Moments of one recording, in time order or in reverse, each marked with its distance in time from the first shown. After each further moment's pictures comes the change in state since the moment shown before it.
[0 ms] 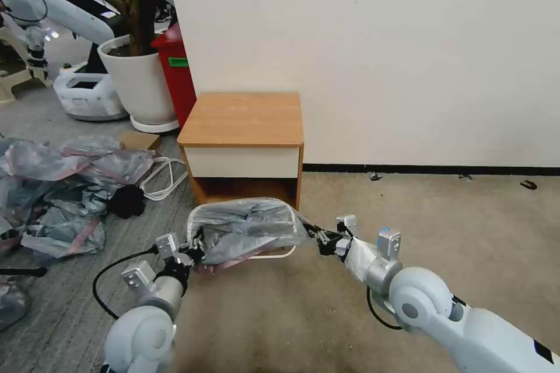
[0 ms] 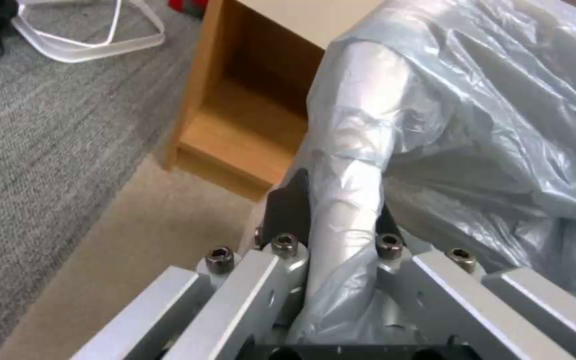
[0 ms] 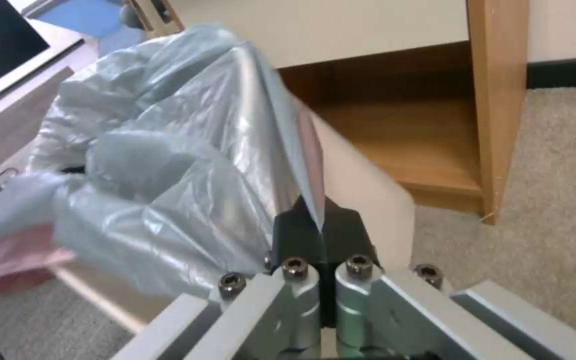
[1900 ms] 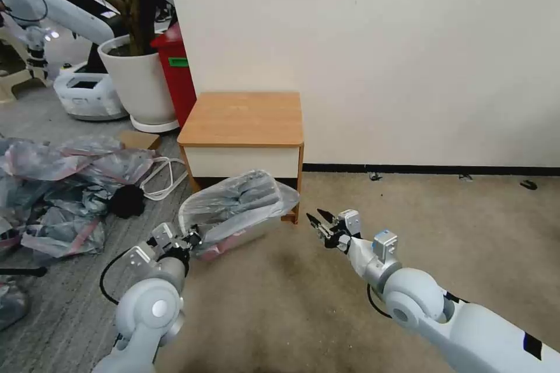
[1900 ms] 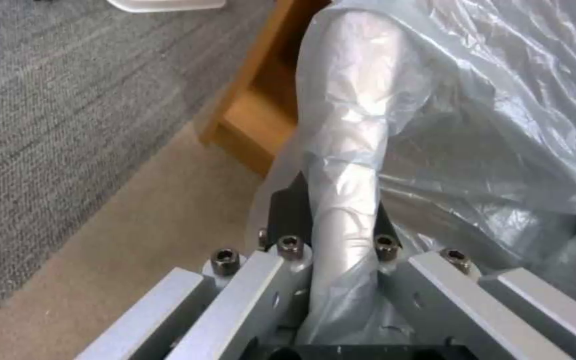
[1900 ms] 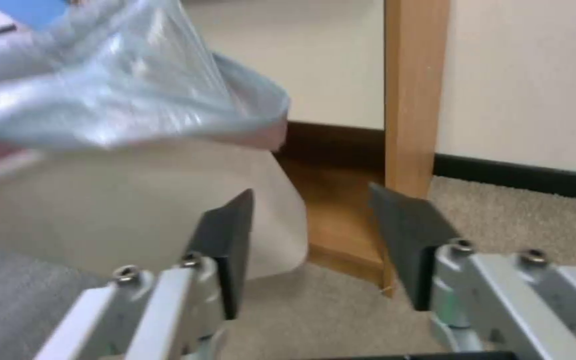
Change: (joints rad) left arm -0.131 0.018 0.000 0.022 -0.255 0.078 -0.295; right arm 0.071 -0.006 -0.070 -0.035 -0.199 0.111 0.122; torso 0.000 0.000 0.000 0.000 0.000
